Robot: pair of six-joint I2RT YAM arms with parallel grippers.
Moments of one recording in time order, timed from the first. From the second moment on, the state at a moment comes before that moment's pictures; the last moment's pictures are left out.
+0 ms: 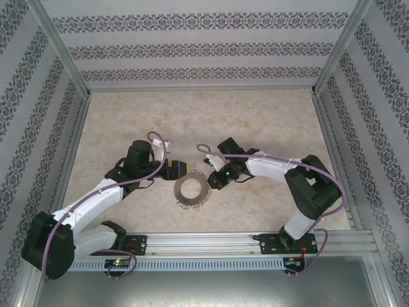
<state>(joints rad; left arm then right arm) -0.44 1.10 0.60 -0.08 0.56 -0.47 0.64 1.65 0.89 -0.42 -0.56 0.04</state>
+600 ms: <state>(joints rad) -0.47 0.81 0.55 -0.01 0.61 -0.42 0.72 1.22 0.86 -0.28 -0.69 -0.23</state>
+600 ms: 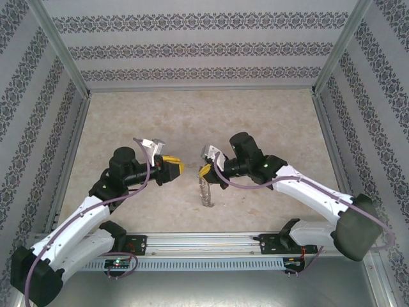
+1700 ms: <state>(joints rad) -0.73 0.74 0.53 0.10 0.56 0.00 0.70 1.04 0.76 0.02 -1.00 -0.21</state>
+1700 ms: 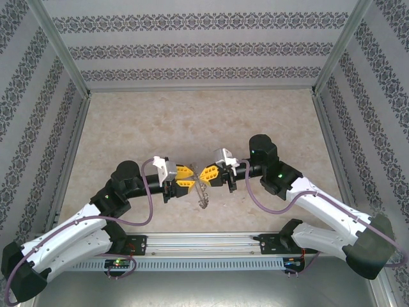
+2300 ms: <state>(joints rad) -0.75 0.78 0.55 0.10 0.58 0.02 0.70 1.04 0.76 0.02 -0.99 -0.21</state>
